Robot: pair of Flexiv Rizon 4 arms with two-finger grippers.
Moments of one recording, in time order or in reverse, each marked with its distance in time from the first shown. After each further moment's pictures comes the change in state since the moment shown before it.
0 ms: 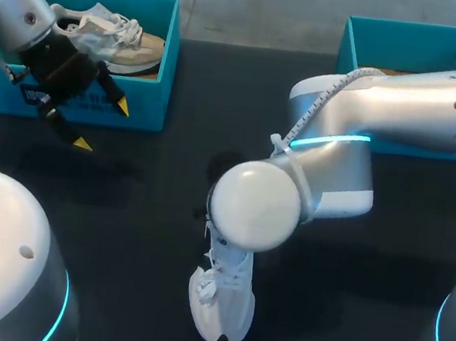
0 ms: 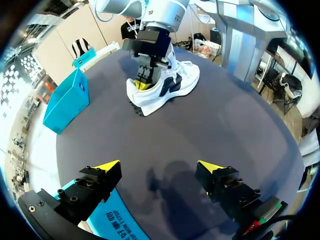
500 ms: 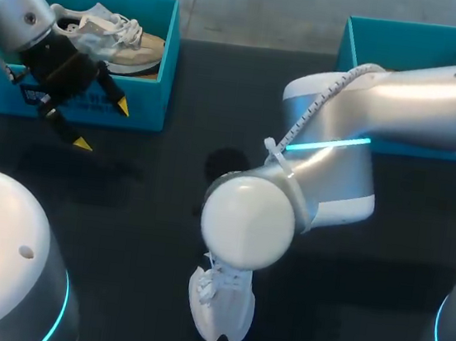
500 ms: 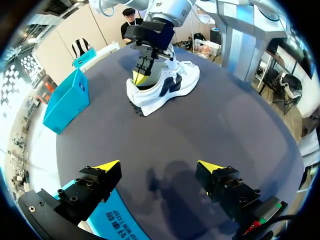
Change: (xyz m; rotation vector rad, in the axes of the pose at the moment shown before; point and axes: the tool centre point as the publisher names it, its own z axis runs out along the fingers) left arm 0.000 0.000 0.000 0.000 0.000 0.000; right arm -0.006 0.014 -0.015 -0.072 -0.045 -0.040
